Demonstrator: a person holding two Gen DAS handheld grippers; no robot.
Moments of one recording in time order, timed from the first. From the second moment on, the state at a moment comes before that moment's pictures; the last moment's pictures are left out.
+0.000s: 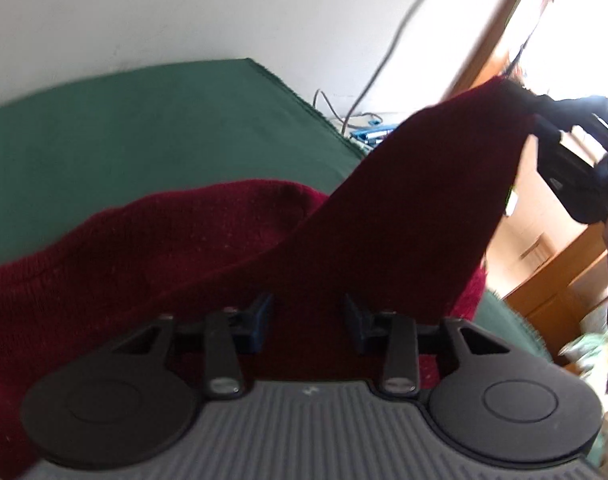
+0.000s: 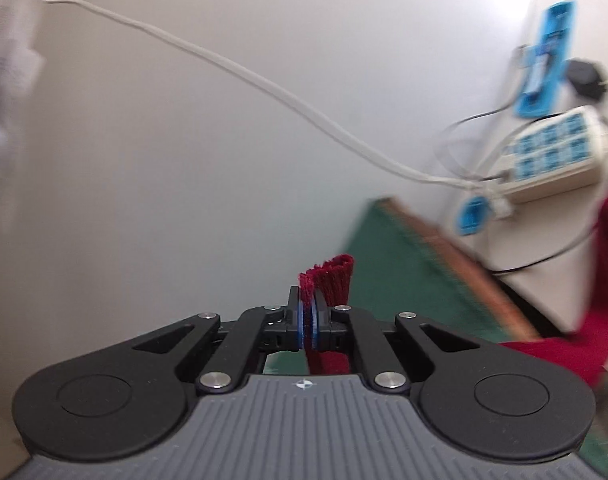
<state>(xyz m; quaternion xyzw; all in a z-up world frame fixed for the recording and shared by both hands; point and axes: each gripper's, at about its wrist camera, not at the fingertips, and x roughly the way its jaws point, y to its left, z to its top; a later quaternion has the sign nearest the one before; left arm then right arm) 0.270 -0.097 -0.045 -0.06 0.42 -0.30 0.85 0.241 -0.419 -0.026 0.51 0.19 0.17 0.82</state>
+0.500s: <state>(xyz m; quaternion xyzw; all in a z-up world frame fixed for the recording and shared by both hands) 0.291 -0.057 -0.043 -0.13 0.39 -0.31 0.86 0.266 -0.349 0.079 0.54 0.14 0.30 0.77</state>
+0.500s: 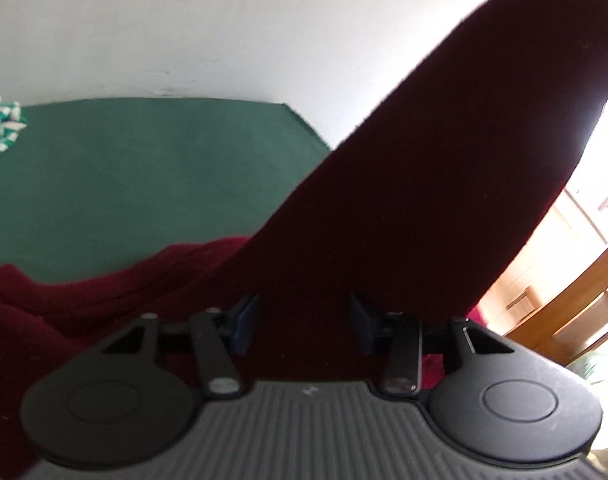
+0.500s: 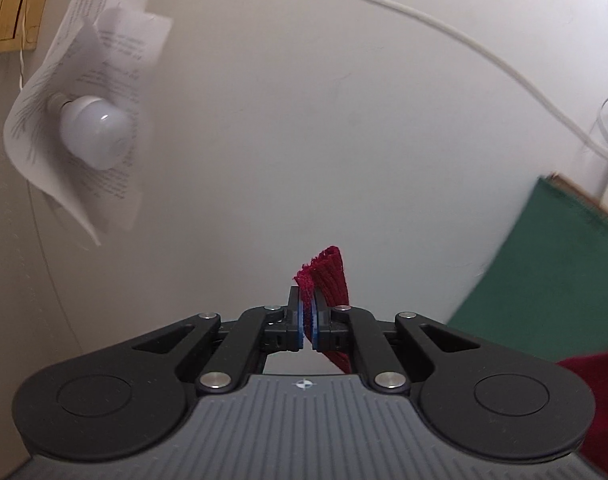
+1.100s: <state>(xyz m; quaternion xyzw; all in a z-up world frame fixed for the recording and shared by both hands) 0.287 -0.028 -0.034 -0.02 0.38 -0.33 0.86 0.256 -0.238 0.109 0.50 0.17 0.35 0.77</state>
